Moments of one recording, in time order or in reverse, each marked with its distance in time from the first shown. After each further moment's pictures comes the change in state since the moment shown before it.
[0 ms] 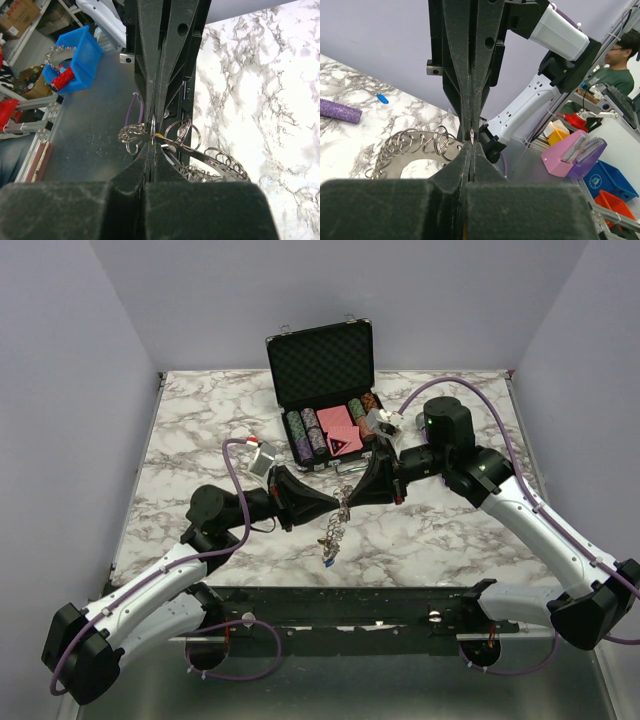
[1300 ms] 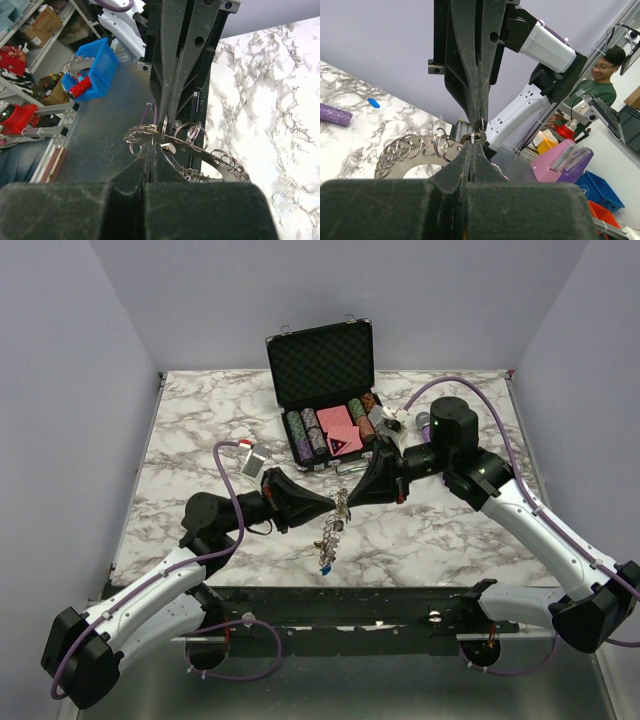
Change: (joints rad) left arm 0.015 -0.026 -0.050 0.080 -0.018 -0.096; right arm 0.000 -0.019 -0.040 0.161 -0.071 0.137
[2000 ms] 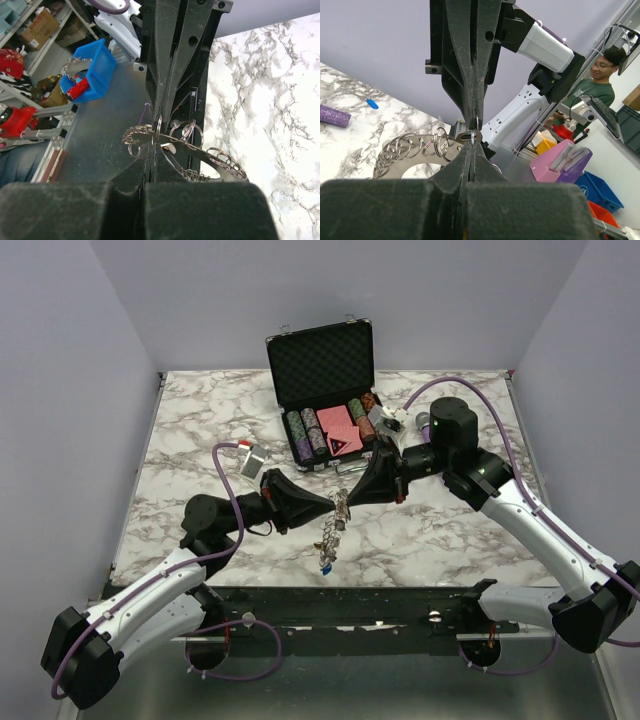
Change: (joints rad) left arm 0.000 -0.001 -0.014 0.026 0.000 -0.009; right arm 0.000 0.000 -0.005 0.002 0.014 0.010
